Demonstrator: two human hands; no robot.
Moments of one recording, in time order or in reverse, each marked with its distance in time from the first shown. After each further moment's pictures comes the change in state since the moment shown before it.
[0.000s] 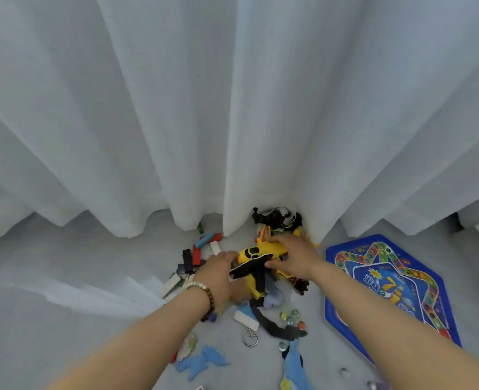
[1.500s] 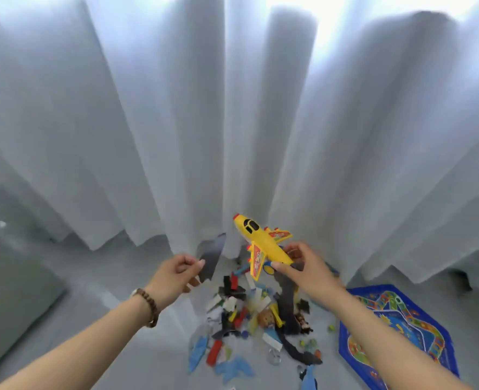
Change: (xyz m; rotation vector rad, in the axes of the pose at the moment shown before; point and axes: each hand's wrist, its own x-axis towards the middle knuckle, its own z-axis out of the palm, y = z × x) left_hand -0.143 -0.029 -0.141 -0.820 0.359 -0.229; right_hand -0.089 -0.123 -0.095 0.636 0.178 -0.037
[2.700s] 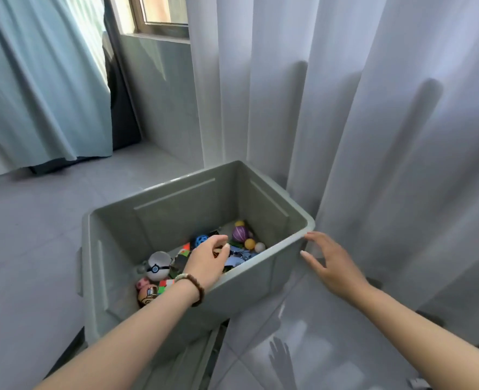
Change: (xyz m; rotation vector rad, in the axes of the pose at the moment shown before) left_hand -0.185 -0.121 -0.385 0.156 0.725 0.010; right_hand -0.033 -0.299 0.349 -0.426 -0.331 -0.748
